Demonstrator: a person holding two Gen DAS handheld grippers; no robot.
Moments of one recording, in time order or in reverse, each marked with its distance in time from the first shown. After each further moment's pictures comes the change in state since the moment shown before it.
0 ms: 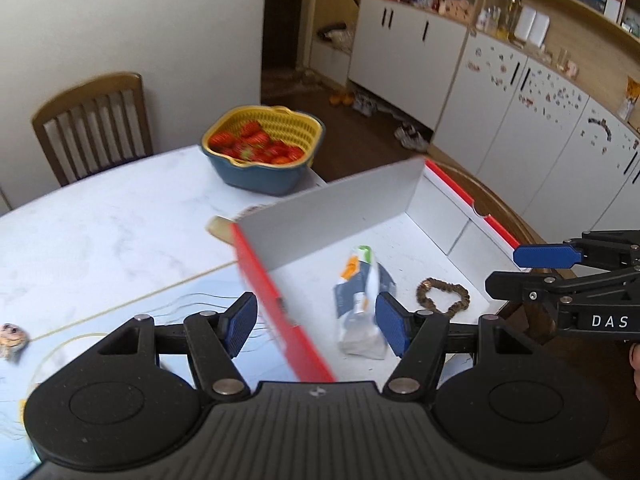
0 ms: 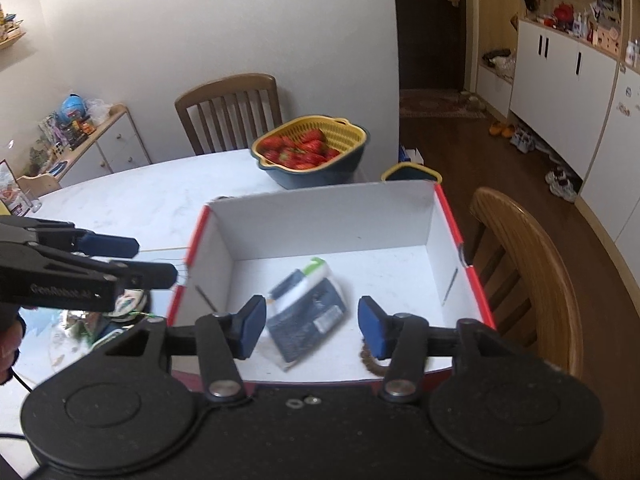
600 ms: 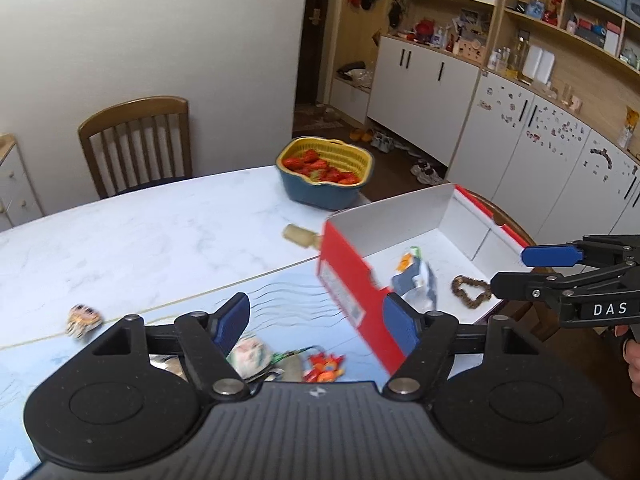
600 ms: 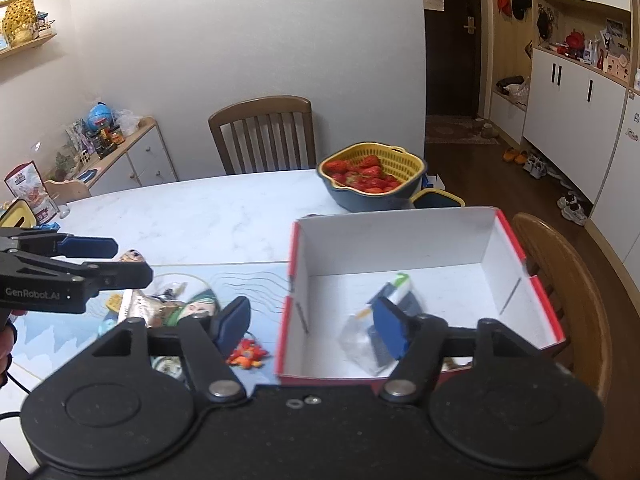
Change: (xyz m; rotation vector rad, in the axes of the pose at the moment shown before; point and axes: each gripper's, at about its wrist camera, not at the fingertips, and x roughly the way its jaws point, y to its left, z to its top) left arm -0.087 0.080 -0.048 -0.037 -0.113 0.028; right arm -0.022 0.098 -0.010 -0.020 -0.075 0.009
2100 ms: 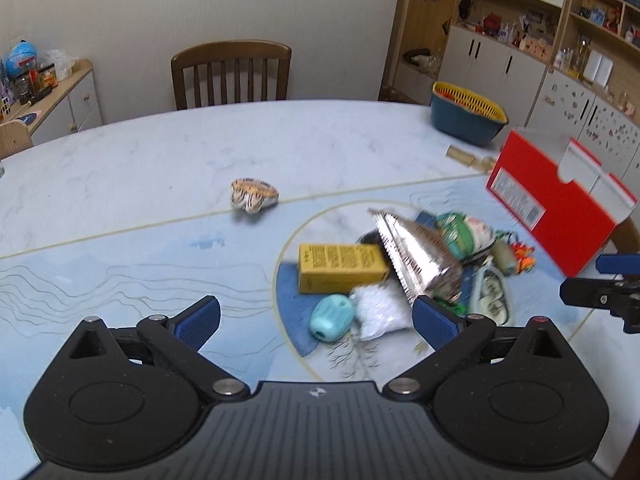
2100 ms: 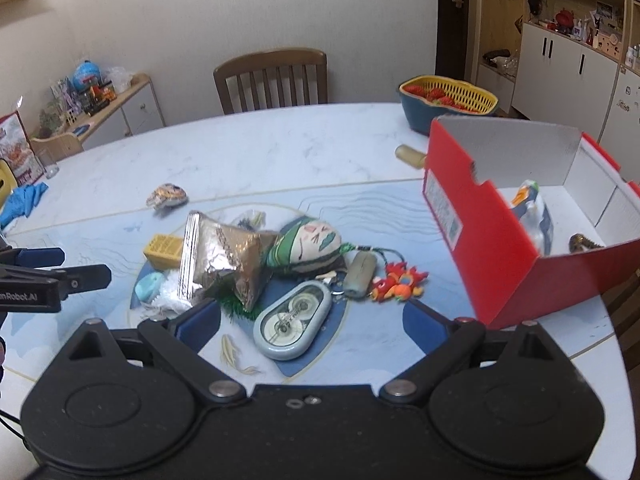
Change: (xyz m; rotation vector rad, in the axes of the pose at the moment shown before) left arm 0.002 0.208 -0.139 -0.075 0.040 0.108; right arm 0.098 0.176 -0.084 0.038 0.079 -0.104
